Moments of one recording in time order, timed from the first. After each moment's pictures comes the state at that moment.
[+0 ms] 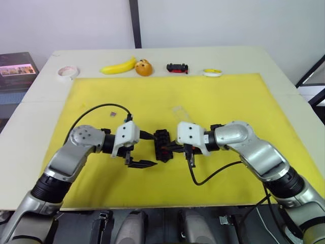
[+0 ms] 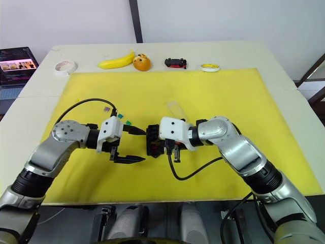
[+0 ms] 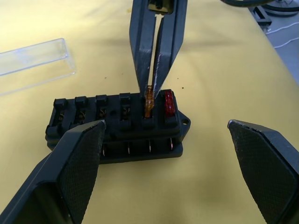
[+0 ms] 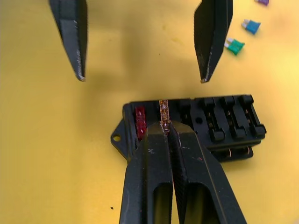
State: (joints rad) left arm -0.44 0.69 -0.22 -0.17 -0.34 0.31 -1.22; right arm -0.61 -0.70 0.43 -0.39 0.18 0.65 1.00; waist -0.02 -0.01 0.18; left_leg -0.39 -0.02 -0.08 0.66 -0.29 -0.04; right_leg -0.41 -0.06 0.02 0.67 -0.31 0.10
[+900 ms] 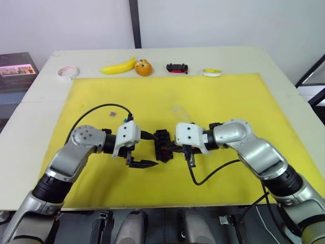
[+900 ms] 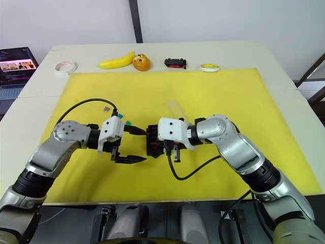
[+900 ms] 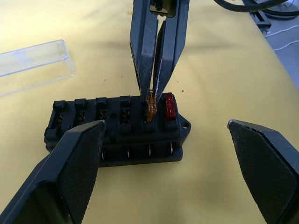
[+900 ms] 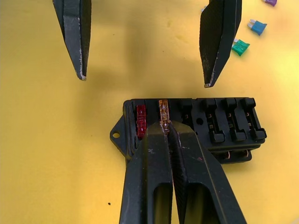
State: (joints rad) left arm -0.44 0.69 -0.22 -0.18 -0.35 0.33 -1.22; right arm -0.63 -0.69 0.44 -0.39 0.14 0.64 1.05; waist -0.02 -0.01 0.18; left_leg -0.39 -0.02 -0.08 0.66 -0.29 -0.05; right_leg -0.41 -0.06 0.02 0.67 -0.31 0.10
